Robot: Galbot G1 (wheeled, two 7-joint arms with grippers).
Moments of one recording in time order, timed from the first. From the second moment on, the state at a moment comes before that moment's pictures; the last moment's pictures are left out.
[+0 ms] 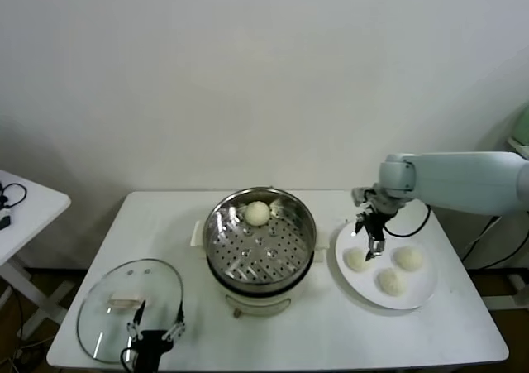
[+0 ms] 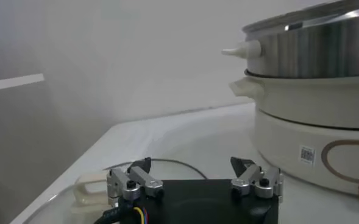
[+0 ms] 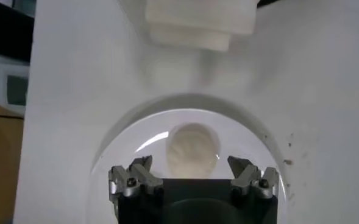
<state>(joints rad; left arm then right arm) 1.71 -1.54 -0.62 -1.82 0.08 -0.16 -0.03 0.68 0.99 -1.95 1.21 0.73 -0.22 -0.84</state>
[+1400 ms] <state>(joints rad) 1.71 -1.53 -0.61 -1.84 0.11 -0.17 -0.04 1.14 1.00 -2.01 1.50 0.91 -0.26 -0.91</state>
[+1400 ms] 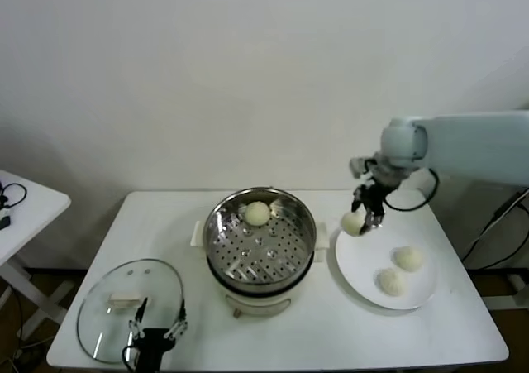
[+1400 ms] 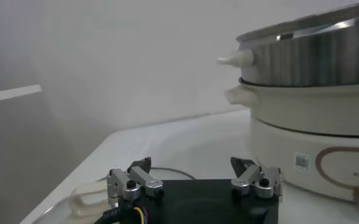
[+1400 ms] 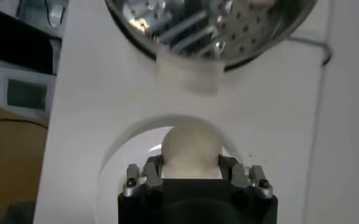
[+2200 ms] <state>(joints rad) 1.72 -1.53 -0.59 -1.87 0.13 -0.16 -0.03 0.94 1.44 -1.76 1.38 0.99 -0.41 -0.71</state>
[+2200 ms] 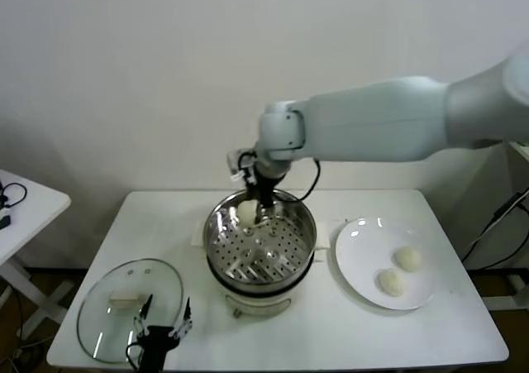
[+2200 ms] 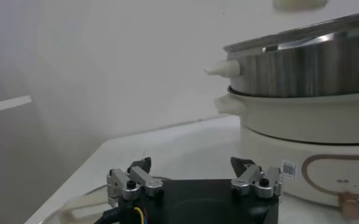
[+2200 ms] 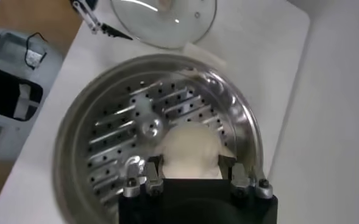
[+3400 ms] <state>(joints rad) 1.72 -1.54 -0.58 -1.88 0.14 -0.15 -0.03 1.04 1.33 -1.90 1.45 0.89 -0.30 -0.83</state>
